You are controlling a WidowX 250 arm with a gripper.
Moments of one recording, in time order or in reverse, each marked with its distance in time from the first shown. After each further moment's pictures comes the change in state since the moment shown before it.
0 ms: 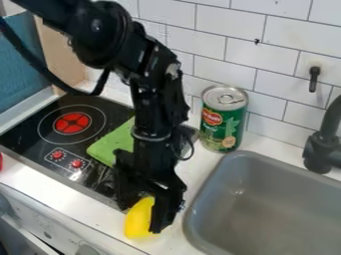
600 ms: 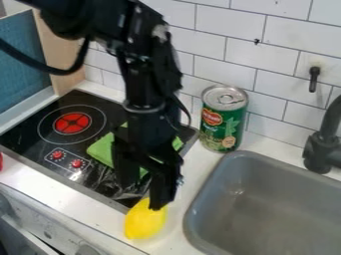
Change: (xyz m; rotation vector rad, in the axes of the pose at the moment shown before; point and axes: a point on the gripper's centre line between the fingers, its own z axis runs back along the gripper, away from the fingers) arm -0.002 -0.003 0.034 -0.023 -0.098 -0.059
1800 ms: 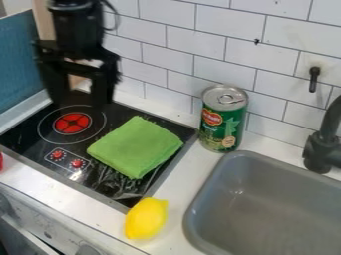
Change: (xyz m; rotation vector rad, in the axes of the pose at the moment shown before) arm -0.008 0.088 0.082 0.084 -0.098 0.340
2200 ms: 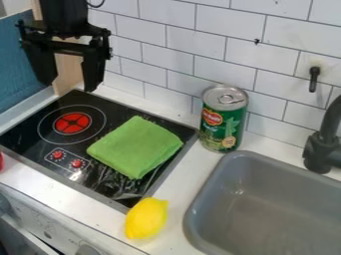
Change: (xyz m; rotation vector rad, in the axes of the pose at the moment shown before) arm 0.009 0.028 0.016 0.023 -0.018 0.230
